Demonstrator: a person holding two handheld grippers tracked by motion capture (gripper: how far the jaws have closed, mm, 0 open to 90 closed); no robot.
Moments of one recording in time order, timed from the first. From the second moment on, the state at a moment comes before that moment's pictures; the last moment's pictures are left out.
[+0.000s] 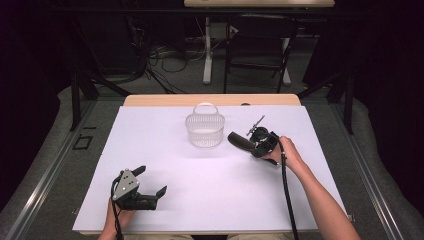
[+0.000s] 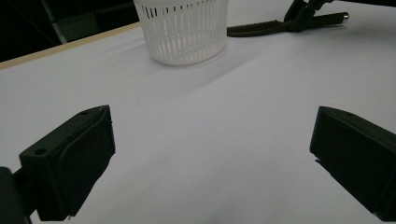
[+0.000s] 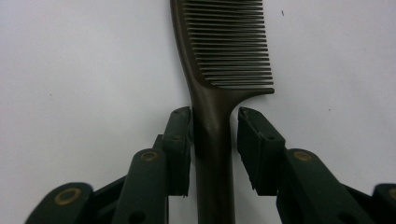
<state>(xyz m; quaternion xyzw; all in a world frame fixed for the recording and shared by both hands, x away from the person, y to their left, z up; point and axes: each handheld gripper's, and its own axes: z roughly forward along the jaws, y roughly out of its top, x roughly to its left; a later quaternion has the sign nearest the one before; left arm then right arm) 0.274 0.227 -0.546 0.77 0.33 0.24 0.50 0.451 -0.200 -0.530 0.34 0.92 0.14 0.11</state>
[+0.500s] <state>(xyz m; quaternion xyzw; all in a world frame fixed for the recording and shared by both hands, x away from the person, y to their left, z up) 0.274 0.227 -0.546 0.77 0.33 0.24 0.50 0.454 -0.203 -0.530 0.37 0.91 0.16 0.09</state>
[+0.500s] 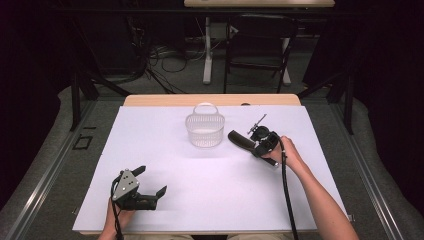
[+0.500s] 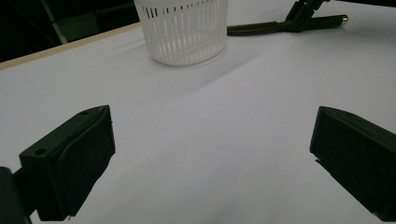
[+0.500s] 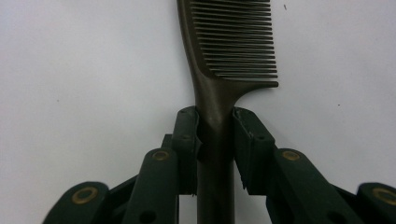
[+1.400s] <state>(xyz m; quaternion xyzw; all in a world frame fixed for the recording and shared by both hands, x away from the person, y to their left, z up) 0.274 0.227 -0.546 0.77 0.33 0.24 0.50 0.435 -0.224 -0.514 0.38 0.88 0.27 0.11</state>
